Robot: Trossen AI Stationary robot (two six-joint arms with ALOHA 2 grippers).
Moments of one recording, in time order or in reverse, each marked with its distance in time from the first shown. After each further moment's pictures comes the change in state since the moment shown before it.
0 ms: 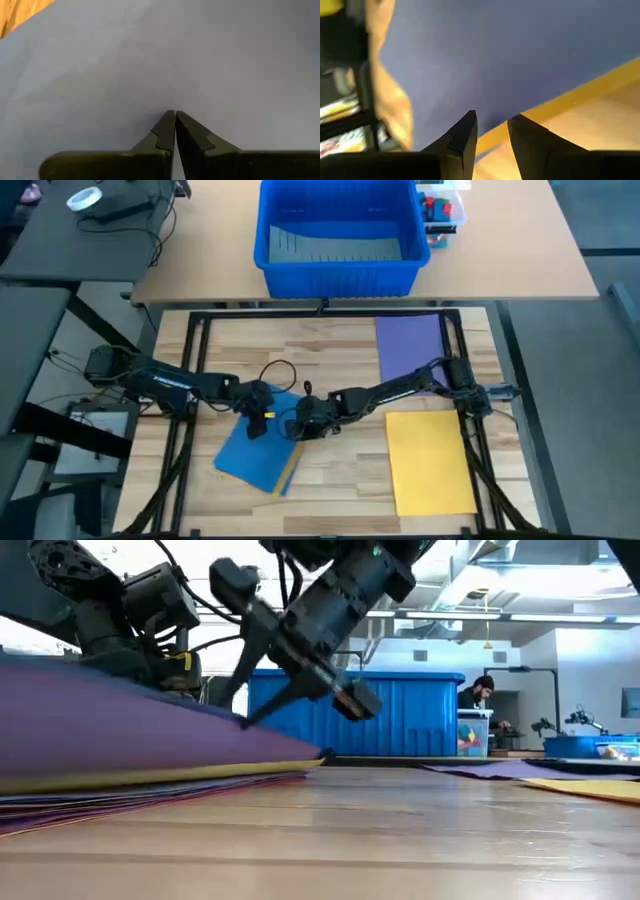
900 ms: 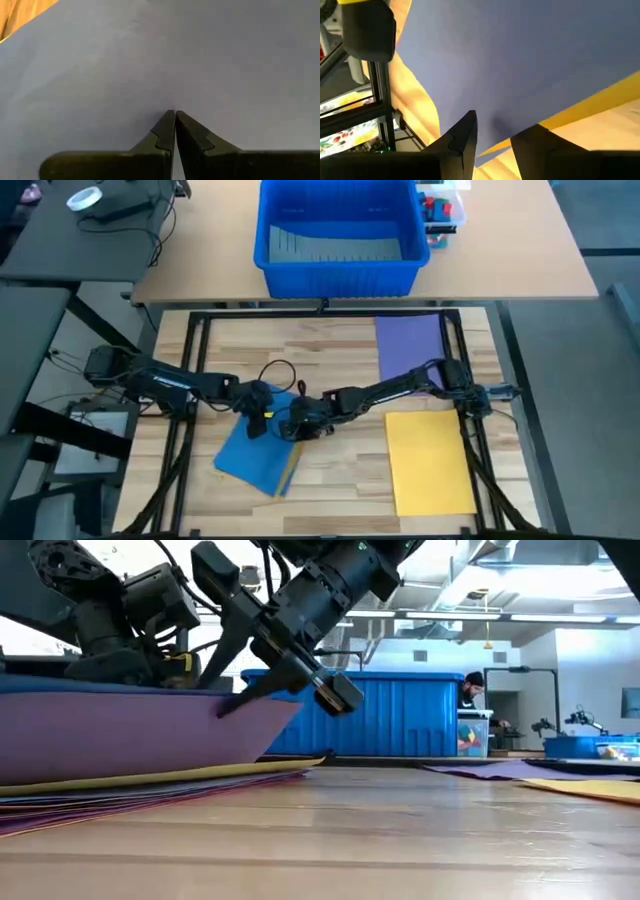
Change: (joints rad) left arm 0.000 0.000 0.000 0.000 0.000 -0.013; right arm -0.002 0.034 0.085 0.012 -0.096 -0.001
